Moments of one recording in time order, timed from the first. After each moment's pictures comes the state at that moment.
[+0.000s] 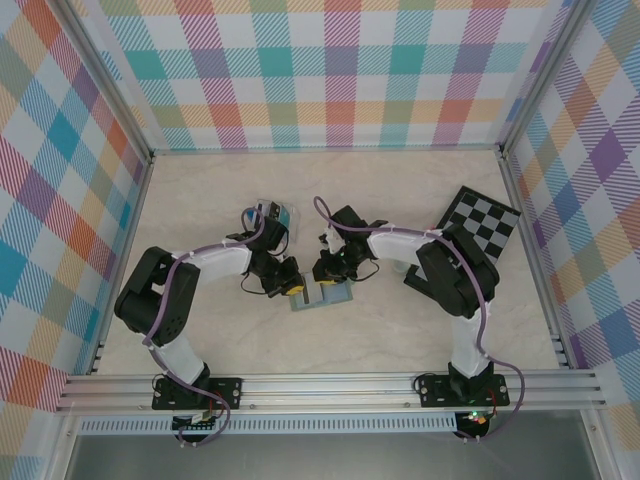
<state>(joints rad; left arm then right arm) -0.49 1.71 0.93 -0.48 0.46 -0.89 0.67 1.99 1.23 -0.43 -0.62 0.57</state>
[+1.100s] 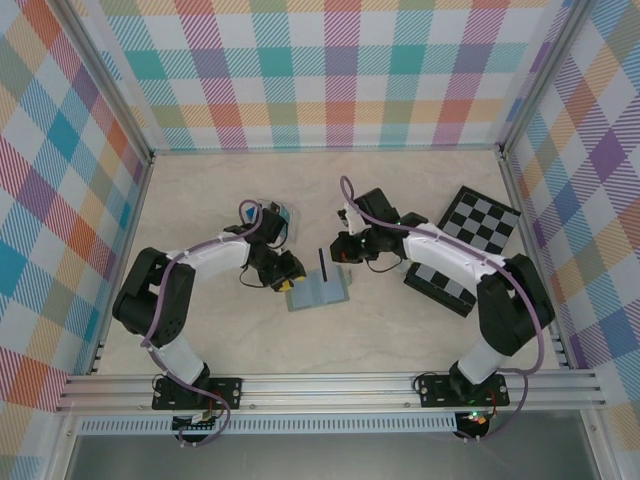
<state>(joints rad) -0.46 1.68 1.01 -0.58 0.42 -0.88 0.61 1.60 1.15 -0.49 -0.47 0.49</state>
